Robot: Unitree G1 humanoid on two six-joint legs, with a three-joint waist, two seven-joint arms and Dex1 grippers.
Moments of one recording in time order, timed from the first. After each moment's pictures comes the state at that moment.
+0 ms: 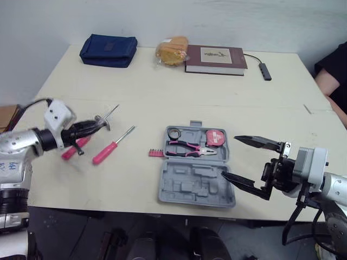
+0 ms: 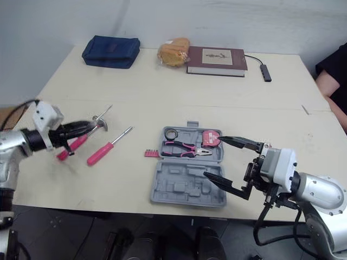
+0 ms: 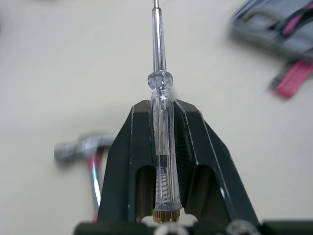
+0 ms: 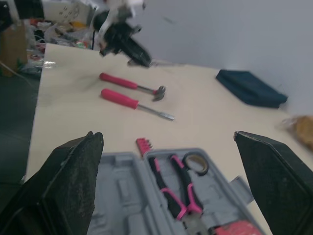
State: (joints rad) left arm -0.44 0.88 0.21 0.16 -0.35 0.16 -1.06; right arm 0.11 -0.78 -0.29 -0.60 0.65 0.14 1.00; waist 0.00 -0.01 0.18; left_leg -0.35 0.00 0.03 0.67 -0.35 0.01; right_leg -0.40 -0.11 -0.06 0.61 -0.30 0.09
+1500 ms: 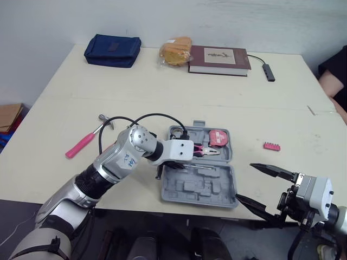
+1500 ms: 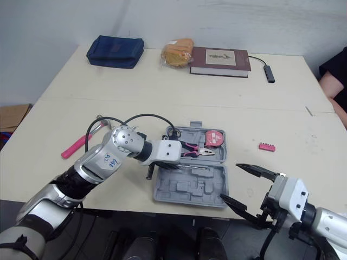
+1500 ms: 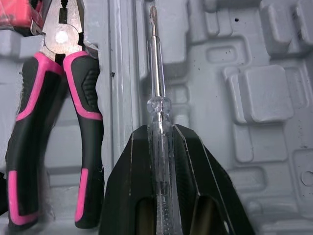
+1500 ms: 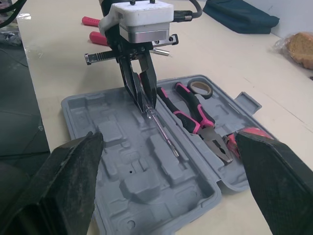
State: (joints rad) left arm -0.81 0.56 -0.61 -0.18 0.10 0.65 -1.08; right arm 0.48 -0.69 -0.44 -0.71 0.57 0.13 0.94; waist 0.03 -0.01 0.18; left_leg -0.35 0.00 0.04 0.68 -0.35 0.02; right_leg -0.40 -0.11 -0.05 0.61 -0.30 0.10
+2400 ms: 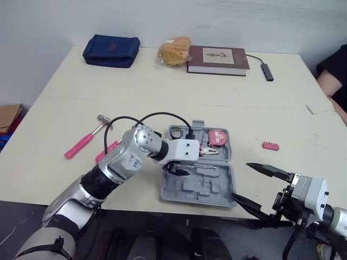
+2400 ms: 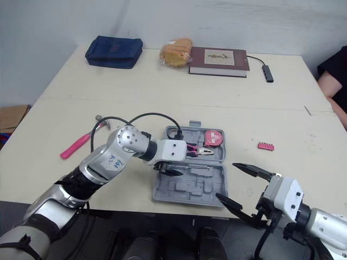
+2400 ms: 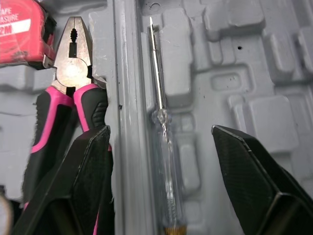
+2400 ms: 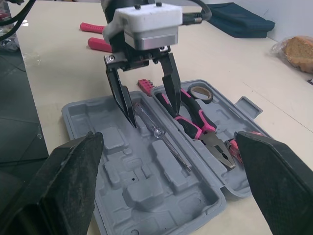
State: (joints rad) left arm -0.82 0.54 -0.59 -0.21 0.12 0.62 -1.09; right arm 0.47 -0.68 -0.40 -0.74 0.56 0.13 0.90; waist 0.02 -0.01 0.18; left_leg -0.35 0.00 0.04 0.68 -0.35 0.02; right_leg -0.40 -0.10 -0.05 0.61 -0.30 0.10
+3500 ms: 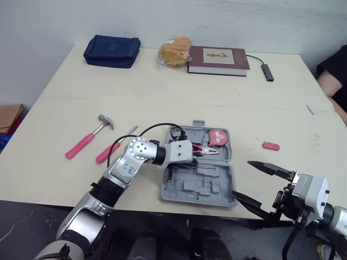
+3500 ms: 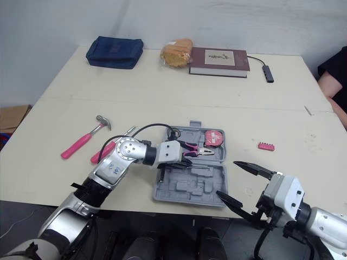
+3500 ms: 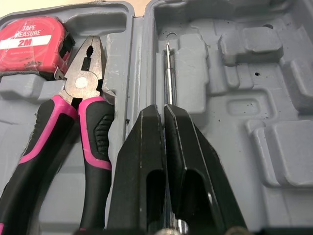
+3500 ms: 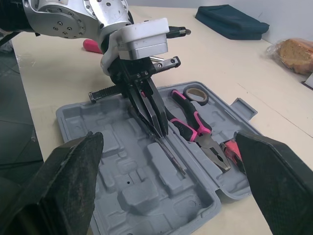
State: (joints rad) left arm -0.65 0.38 -0.44 0.10 0.05 0.20 -1.00; right arm 0.47 -0.68 -0.40 -0.74 0.56 0.13 0.88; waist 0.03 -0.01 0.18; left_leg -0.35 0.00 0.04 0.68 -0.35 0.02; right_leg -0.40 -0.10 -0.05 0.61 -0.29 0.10
